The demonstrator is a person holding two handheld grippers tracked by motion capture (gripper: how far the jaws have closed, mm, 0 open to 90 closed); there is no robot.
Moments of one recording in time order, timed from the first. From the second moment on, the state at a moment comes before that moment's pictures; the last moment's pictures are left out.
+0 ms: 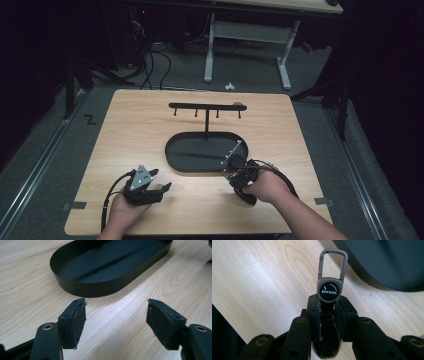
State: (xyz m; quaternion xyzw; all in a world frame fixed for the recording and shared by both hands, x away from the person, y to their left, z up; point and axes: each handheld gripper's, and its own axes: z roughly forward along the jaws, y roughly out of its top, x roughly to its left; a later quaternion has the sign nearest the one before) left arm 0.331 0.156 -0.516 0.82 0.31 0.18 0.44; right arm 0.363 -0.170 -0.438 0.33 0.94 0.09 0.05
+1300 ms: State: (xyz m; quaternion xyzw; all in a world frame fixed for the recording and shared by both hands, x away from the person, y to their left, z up) left arm 0.331 0.156 -0.516 0.82 0.31 0.18 0.44; right arm 0.365 -0.186 -0.391 0.36 0.92 0.11 0.07
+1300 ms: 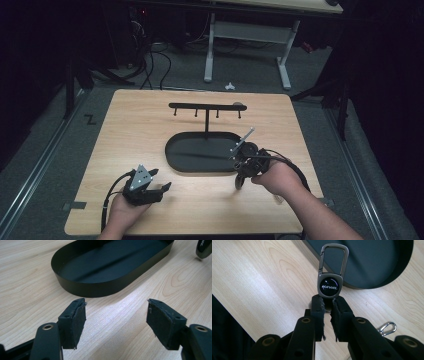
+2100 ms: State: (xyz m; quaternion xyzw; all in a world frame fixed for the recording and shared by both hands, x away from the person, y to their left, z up) left arm 0.331 0.158 -0.515 0.82 0.31 0.18 0.44; right arm 0.387 -0.187 -0.359 0.38 0.91 0.13 0.09
